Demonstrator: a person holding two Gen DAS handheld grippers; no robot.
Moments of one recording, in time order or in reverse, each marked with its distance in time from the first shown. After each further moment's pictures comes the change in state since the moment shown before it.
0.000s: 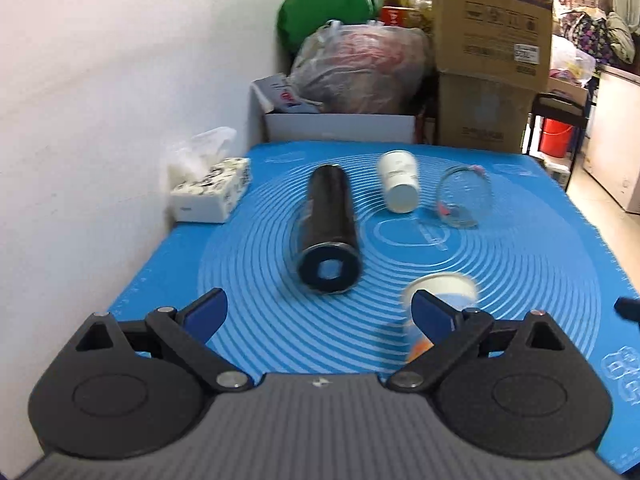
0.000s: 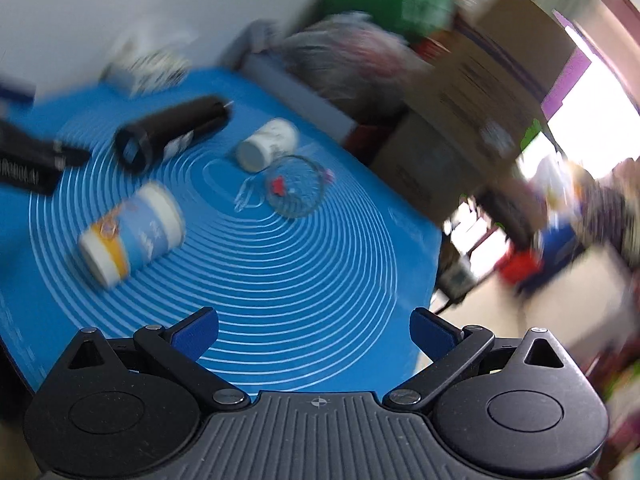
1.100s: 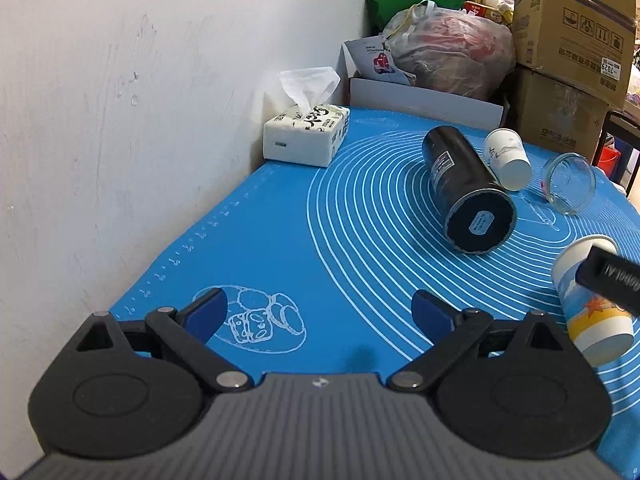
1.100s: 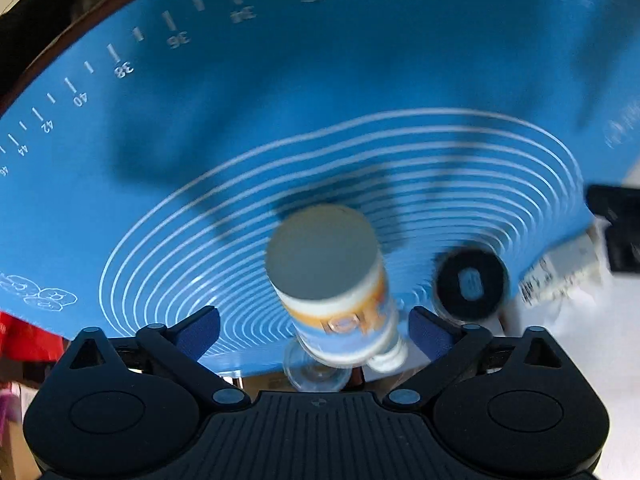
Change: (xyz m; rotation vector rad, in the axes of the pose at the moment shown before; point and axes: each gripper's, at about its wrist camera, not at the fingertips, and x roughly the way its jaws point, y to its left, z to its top) left arm 0.047 0.106 -0.054 -0.158 0.036 0.064; right arm 0.077 0.224 -0.026 -2.076 0.179 -0.174
